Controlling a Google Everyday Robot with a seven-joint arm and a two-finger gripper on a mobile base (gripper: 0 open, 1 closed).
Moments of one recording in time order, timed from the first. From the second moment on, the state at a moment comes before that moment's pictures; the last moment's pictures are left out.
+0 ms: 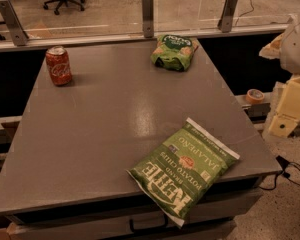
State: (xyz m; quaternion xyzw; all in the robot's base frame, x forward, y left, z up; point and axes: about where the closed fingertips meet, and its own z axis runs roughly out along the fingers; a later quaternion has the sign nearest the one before) arm 0.438 -0.217 0.976 -0.60 0.78 -0.03 0.16
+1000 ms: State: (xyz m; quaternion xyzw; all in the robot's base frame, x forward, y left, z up) arm 0.489 -0.203 0.965 -0.61 0.76 -0.02 0.21
